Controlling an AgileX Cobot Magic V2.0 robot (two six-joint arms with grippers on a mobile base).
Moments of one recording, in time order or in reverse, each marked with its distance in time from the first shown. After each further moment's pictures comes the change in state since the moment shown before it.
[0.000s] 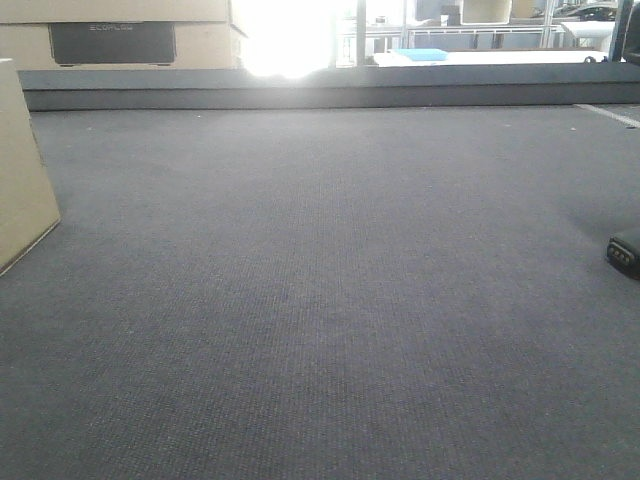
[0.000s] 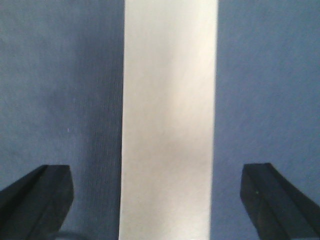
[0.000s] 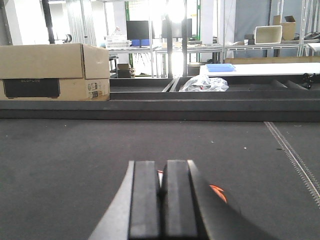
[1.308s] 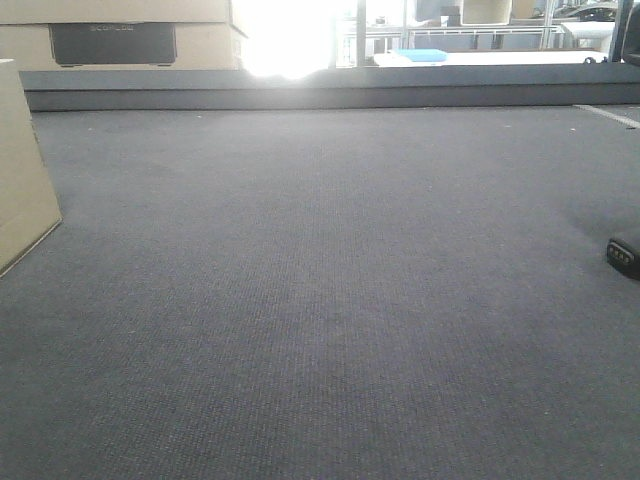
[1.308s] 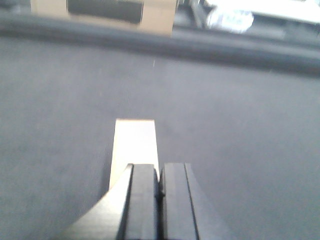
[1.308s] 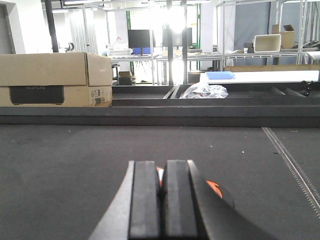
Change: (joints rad) left arm 0.000 -0.790 0.692 -0.044 -0.838 -0.017; right arm 0.000 -0.156 0.000 0.000 0.133 0.000
